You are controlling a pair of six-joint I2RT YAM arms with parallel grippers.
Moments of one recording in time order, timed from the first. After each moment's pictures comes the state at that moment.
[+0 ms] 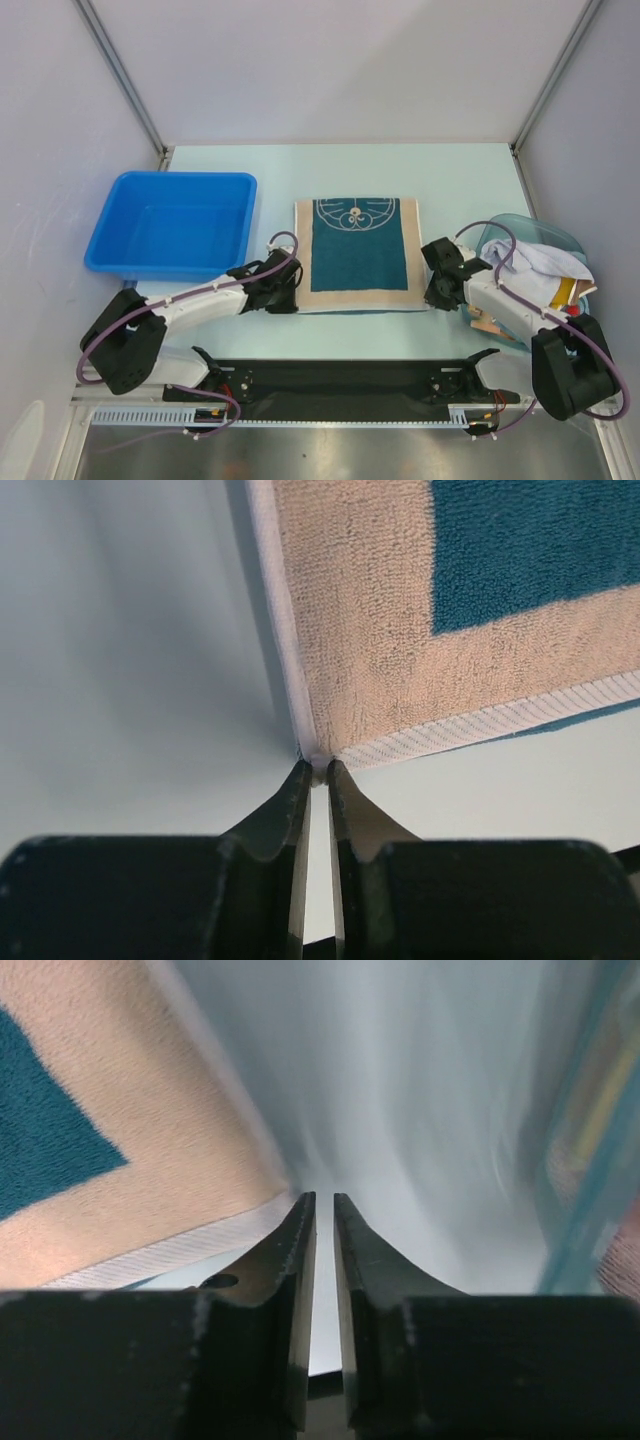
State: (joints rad) left arm -0.75 1.34 0.63 -0.37 -0.07 -0.70; right arm 0.40 1.23 0.63 -0.64 0.25 0.78
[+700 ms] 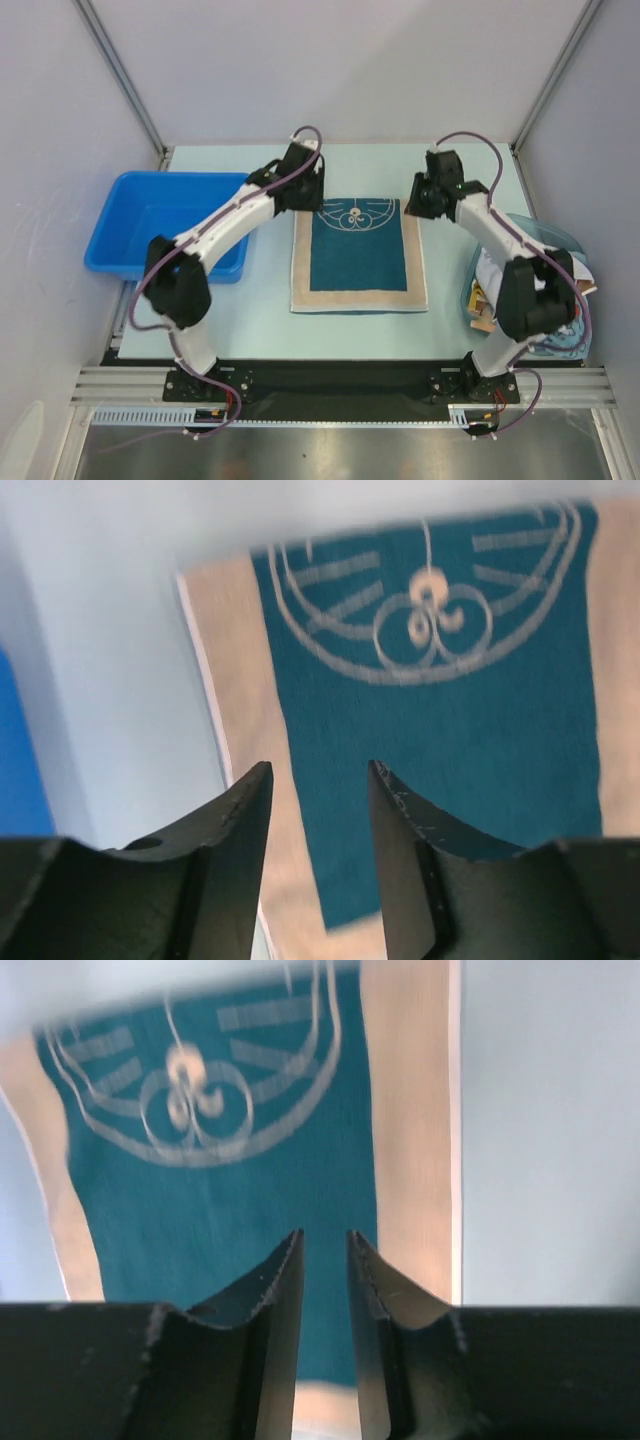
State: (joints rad) left arm -0.59 1.74 1.53 -0.63 -0.17 -0.41; right arm 0.27 1.58 1.24 -0.52 0.00 0.44
